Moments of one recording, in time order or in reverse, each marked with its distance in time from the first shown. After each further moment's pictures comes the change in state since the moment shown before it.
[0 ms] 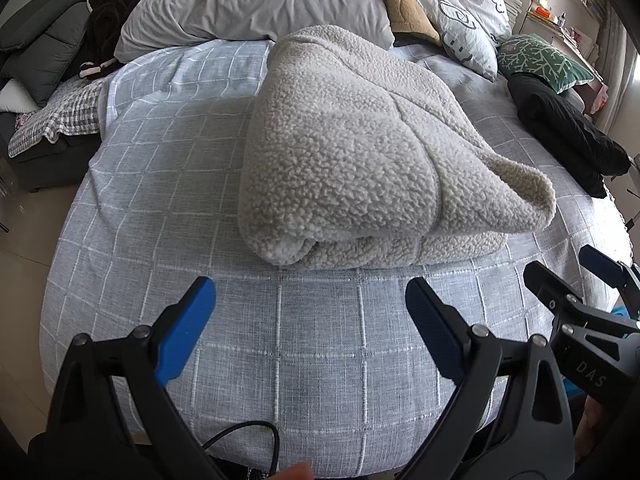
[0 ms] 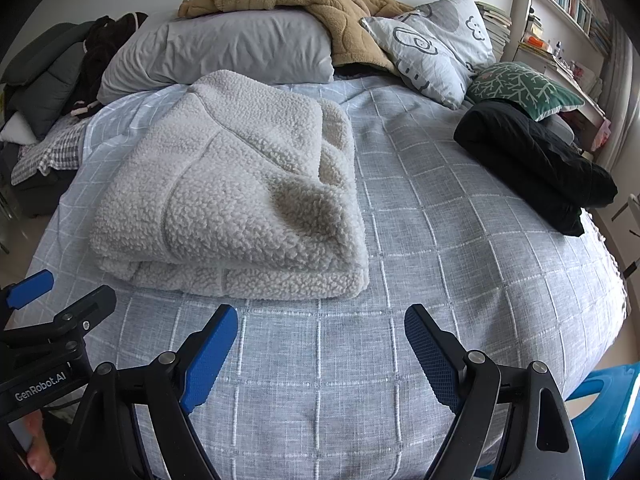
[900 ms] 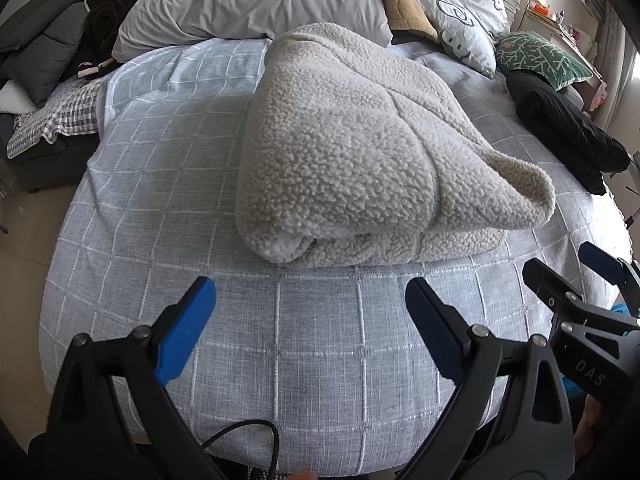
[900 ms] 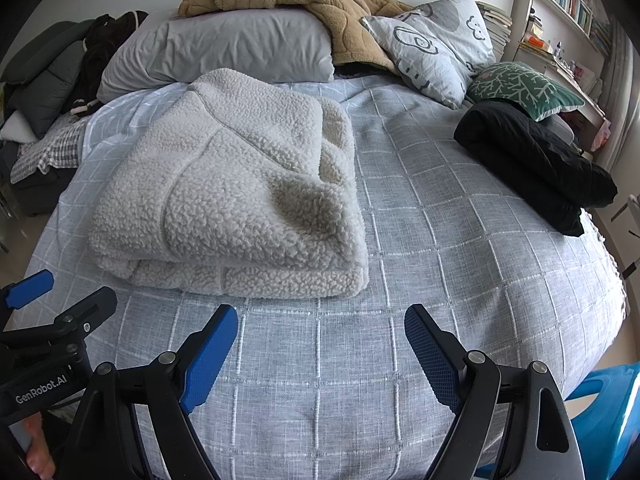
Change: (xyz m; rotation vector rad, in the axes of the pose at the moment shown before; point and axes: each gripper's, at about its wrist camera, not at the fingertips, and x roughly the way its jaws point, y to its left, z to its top) left arm 0.001 -0.002 -0.002 0.007 0.005 -0.002; right arm 0.000 0.001 0.000 0.000 -0.001 -0.001
